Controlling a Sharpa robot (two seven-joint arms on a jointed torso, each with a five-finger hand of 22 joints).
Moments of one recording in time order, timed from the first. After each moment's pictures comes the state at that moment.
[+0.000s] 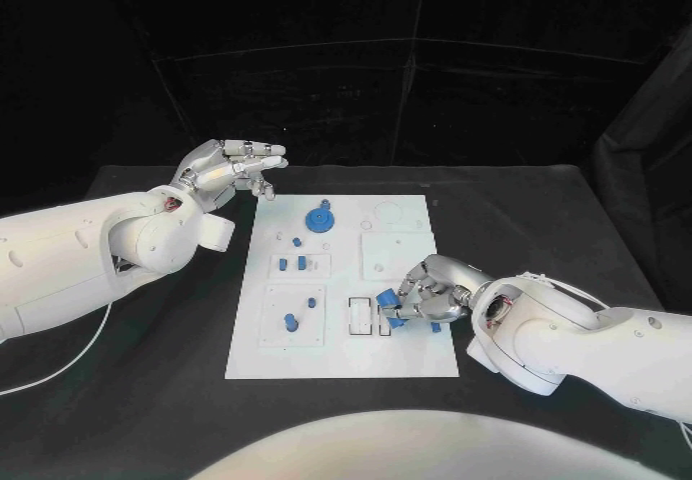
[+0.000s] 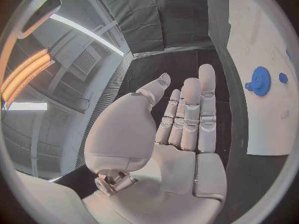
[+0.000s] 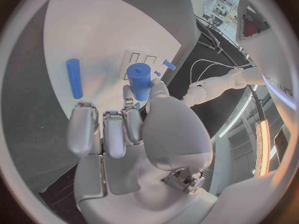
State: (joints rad) left arm 1.30 -0.85 -0.20 1.39 0.02 -0.10 0.45; left_hand 1.28 -0.10 0.35 -0.09 0.05 0.96 0.19 0.13 0.07 0.98 0.12 0.30 0.08 1.20 0.03 1.00 0.54 0.17 1.21 0.13 0.61 0.62; right arm 0.98 -1.01 -0.06 1.97 -1.28 -0.44 -0.50; right_hand 1.30 0.00 -0.17 0.25 0.44 0.99 0.07 0.42 0.22 1.44 -0.01 1.34 1.30 1.46 -0.07 1.48 1.31 0.09 1.45 0.03 1.40 1.16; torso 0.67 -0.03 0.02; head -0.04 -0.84
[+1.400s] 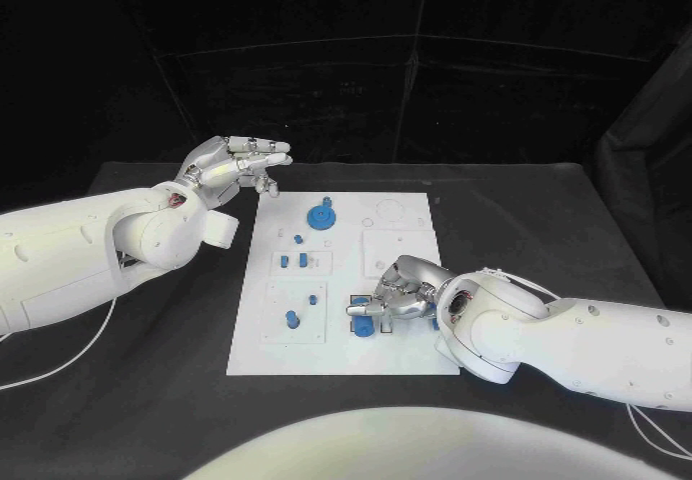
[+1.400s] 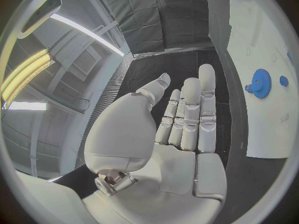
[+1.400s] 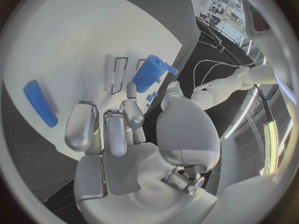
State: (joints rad) left arm 1.30 -0.85 -0.20 1.40 0.02 -0.10 0.45; left_hand 1.28 -0.10 0.35 -0.09 0.05 0.96 0.19 0.13 0.07 0.98 0.12 0.30 0.08 1.20 0.03 1.00 0.54 0.17 1.21 0.13 0.61 0.62; right arm 0.98 -0.85 -0.06 1.88 -1.26 -0.42 -0.59; right_hand 1.02 -0.16 -0.18 0.30 0.07 1.02 0.06 0.41 0.28 1.39 -0.01 1.18 1.18 1.46 -0.09 1.45 1.31 0.09 1.43 0.02 1.36 1.09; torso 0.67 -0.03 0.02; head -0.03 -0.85
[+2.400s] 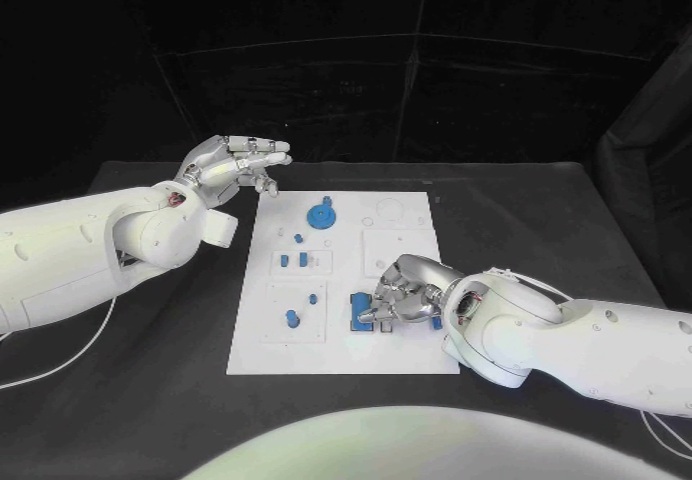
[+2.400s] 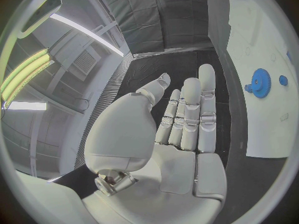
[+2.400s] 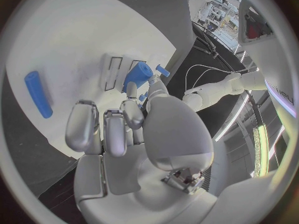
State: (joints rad) left arm 1.30 -0.85 -0.20 1.39 0.02 -0.10 0.44; left_hand 1.28 -0.10 0.35 -0.09 0.05 0.96 0.19 0.13 0.07 0.98 0.12 0.30 0.08 1.20 0.03 1.00 0.54 0.17 1.21 0.13 0.61 0.62; right arm 0.98 -0.89 -0.06 1.92 -1.31 -0.40 -0.51; right_hand 1.26 -0.09 -0.14 0.19 0.17 1.04 0.05 0.45 0.31 1.39 -0.02 1.17 1.19 1.46 -0.09 1.45 1.31 0.09 1.43 0.02 1.36 1.12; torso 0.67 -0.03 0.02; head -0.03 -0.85
